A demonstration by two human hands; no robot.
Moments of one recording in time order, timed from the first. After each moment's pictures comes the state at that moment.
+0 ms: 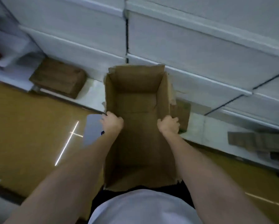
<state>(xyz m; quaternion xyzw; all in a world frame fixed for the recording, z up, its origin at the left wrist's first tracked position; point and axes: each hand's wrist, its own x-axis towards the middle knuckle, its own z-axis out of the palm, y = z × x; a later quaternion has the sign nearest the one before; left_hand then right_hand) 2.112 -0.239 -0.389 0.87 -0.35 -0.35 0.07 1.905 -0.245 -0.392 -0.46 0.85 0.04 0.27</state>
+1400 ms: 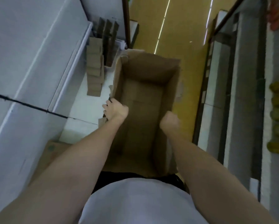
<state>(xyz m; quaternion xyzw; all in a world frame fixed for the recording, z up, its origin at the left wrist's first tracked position) 1.385 -0.035 -0.416 0.29 -0.91 -0.19 -0.22 1.421 0.165 -0.412 0.23 0.92 -0.15 0.29</state>
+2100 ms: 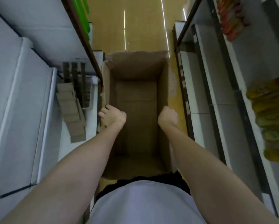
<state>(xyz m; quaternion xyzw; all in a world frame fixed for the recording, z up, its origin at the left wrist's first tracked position) 1.127 0.019 -0.417 0.21 -0.94 -0.16 -0.21 1.193 0.198 -0.386 0.33 0.92 -0.12 0.18</state>
